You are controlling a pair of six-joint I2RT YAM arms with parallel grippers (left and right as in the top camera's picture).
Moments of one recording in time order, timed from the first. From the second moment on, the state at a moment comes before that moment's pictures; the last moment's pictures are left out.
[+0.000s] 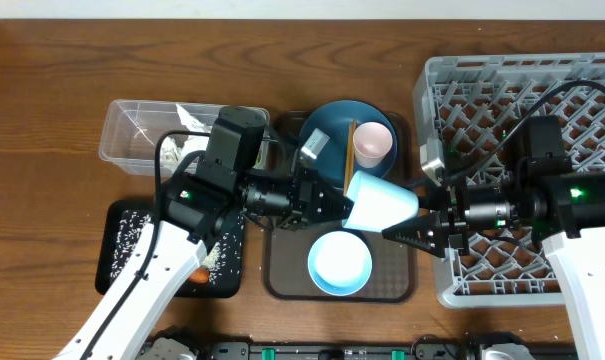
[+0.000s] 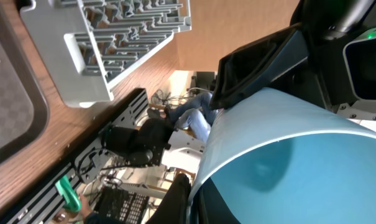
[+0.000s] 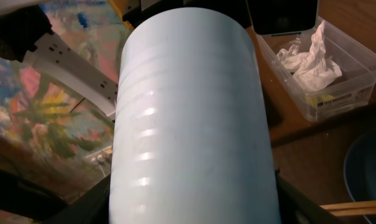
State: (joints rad) left arm -0.45 1.25 1.08 -0.60 1.17 -0.80; right arm 0.10 1.22 1.24 -1.29 -1.24 -0.78
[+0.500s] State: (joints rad) left arm -0.45 1.25 1.10 -0.74 1.12 -0.73; right arm 0.10 1.22 1.23 -1.24 -1.24 -0.75
